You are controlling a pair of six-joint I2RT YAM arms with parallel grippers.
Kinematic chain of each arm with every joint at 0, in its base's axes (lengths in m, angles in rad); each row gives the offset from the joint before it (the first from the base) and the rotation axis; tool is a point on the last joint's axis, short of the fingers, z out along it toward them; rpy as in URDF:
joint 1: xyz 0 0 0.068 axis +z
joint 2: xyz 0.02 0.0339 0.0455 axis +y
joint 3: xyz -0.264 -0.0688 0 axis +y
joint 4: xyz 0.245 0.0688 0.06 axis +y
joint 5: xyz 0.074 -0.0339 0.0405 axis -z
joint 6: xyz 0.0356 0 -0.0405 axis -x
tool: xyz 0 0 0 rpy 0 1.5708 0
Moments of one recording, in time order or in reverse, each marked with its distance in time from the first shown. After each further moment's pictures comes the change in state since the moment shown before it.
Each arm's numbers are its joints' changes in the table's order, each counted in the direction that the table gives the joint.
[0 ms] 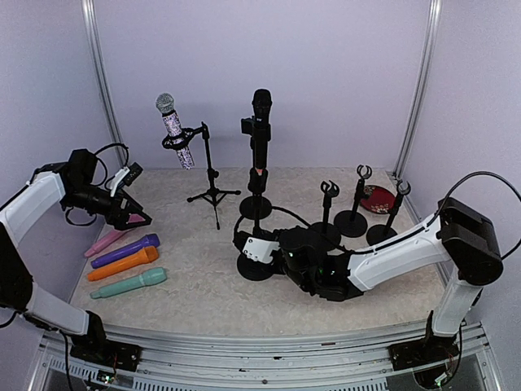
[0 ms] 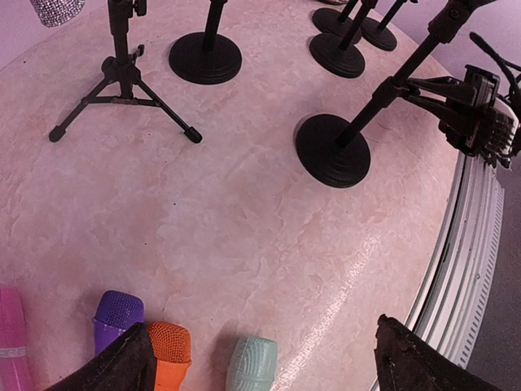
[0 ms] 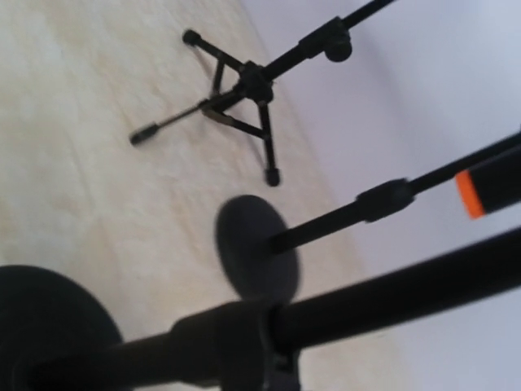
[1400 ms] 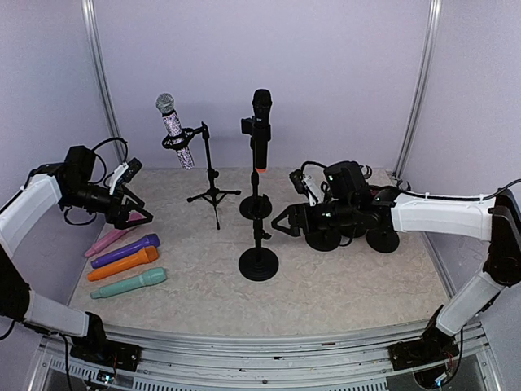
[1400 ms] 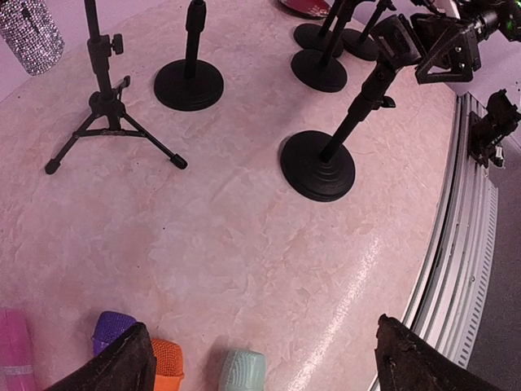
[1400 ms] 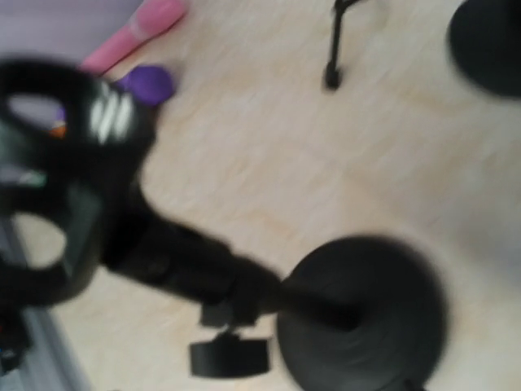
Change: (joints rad) left arm -0.031 -0.063 0.005 -0.023 0.029 0.026; right arm -0.402 -0.227 -0.169 0.652 -0.959 -1.171
